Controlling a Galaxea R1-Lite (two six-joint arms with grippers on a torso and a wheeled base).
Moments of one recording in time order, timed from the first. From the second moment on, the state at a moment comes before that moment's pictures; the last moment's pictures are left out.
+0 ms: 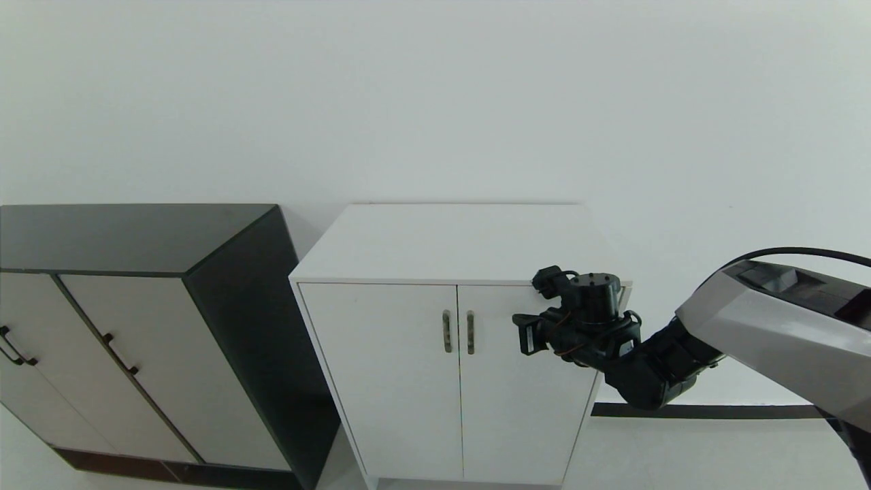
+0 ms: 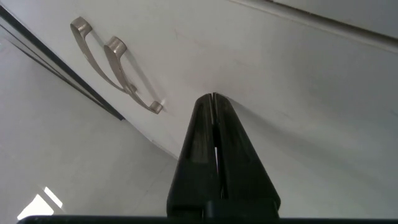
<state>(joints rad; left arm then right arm) 0.00 0.00 0.00 0.00 -0.03 0.00 0.50 2.31 -1.12 -0.88 0.08 0.07</state>
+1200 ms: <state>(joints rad) 0.00 0.00 0.00 0.00 -0.03 0.00 0.50 2.28 -1.00 -0.97 0.07 0.07</state>
